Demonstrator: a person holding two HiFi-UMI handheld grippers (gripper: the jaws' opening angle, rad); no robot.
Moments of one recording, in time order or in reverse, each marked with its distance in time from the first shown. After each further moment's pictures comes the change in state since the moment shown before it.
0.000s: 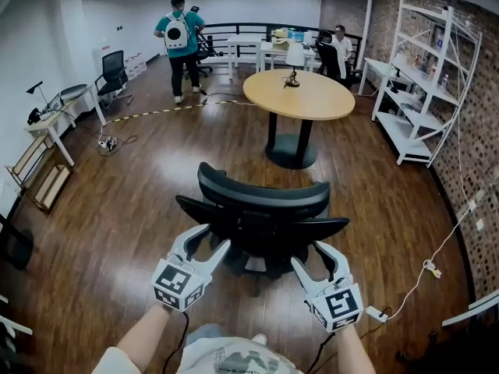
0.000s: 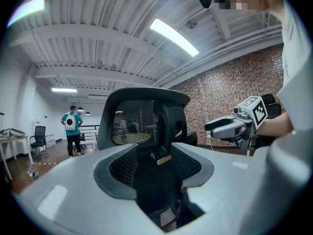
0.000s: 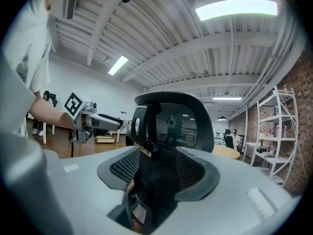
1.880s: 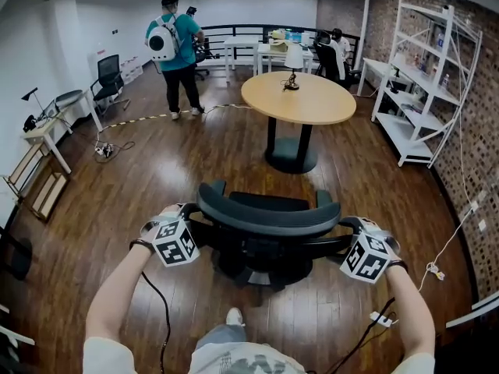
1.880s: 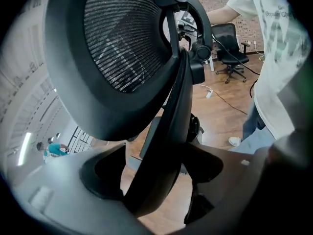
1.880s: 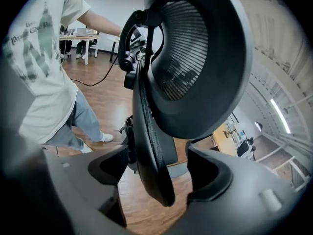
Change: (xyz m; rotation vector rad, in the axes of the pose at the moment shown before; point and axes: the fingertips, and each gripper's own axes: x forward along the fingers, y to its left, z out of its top) left arm 0.073 0.126 -0.104 0.739 0.679 -0.295; right arm 0.060 -0.106 -0.091 -0.603 0.725 0.378
